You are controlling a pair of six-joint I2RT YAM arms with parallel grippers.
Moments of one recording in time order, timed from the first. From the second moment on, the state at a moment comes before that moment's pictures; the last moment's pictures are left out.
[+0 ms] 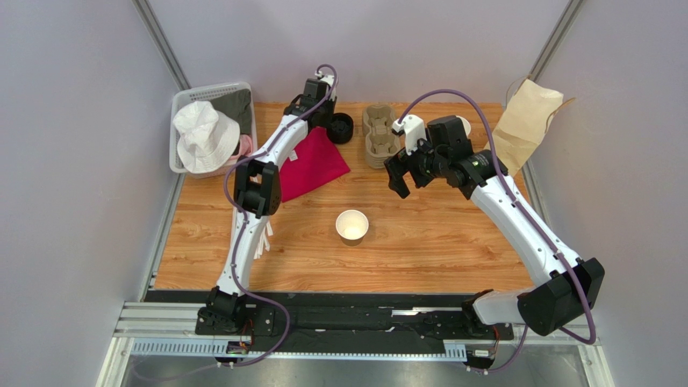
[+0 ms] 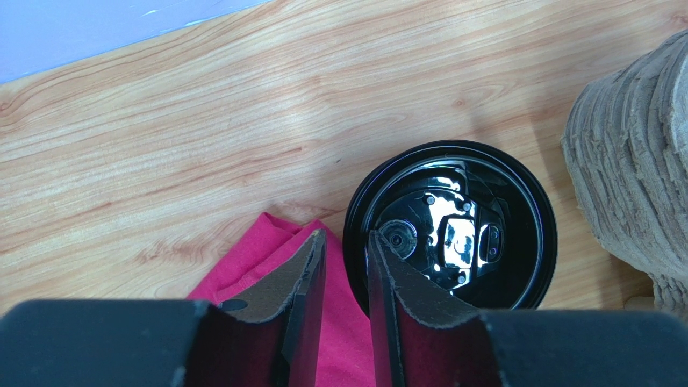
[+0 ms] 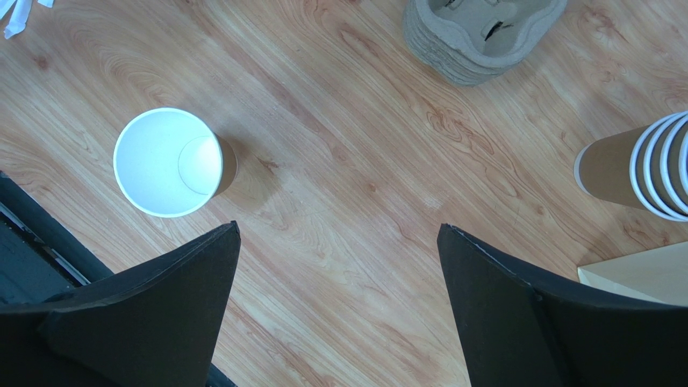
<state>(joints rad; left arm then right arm) -0.36 2.58 2.43 -0.47 -0.03 -0.03 0.45 1.34 1.36 -0.76 -0.22 -0.22</state>
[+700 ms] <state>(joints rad) -0.36 2.58 2.43 -0.47 -0.03 -0.03 0.45 1.34 1.36 -0.76 -0.23 -0.22</state>
